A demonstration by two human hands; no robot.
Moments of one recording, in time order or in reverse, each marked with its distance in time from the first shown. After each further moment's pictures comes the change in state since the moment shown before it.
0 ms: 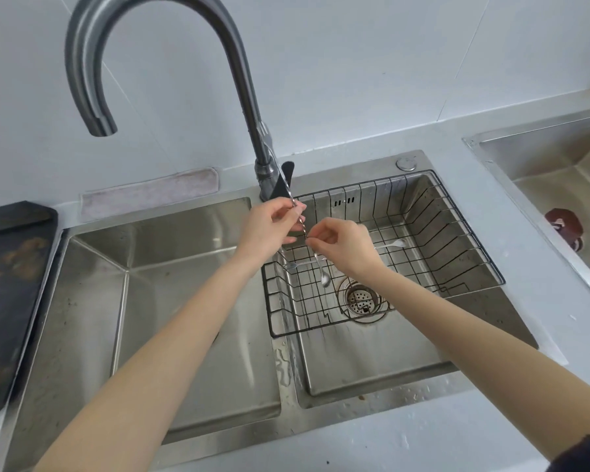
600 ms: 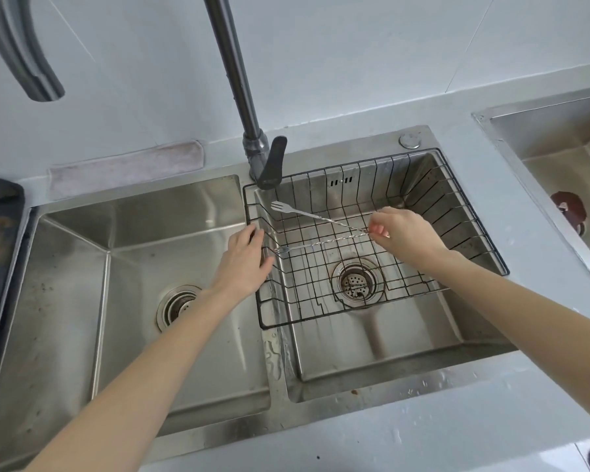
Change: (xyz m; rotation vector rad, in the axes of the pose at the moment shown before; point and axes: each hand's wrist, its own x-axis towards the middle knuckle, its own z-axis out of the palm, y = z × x) left_hand -0.003 -0.090 -0.001 0.901 -0.193 -0.061; right_hand 0.011 0.082 -0.054 -0.608 -0.098 -0.068
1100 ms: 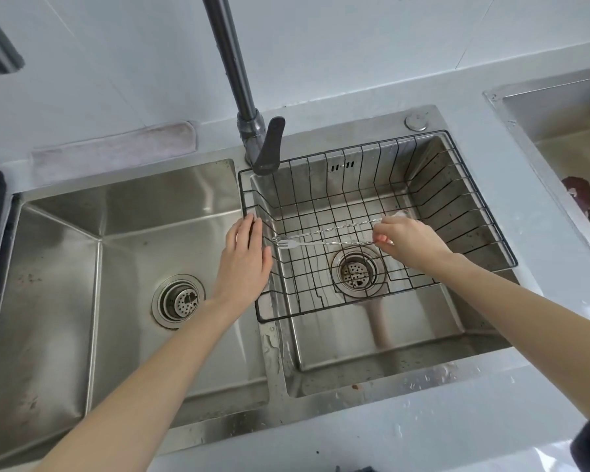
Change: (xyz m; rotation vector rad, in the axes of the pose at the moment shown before) left_hand -0.005 -0.007 0.031 0.015 0.188 0.072; right_hand -0.004 0.023 0.027 -0.145 -0.173 -0.040
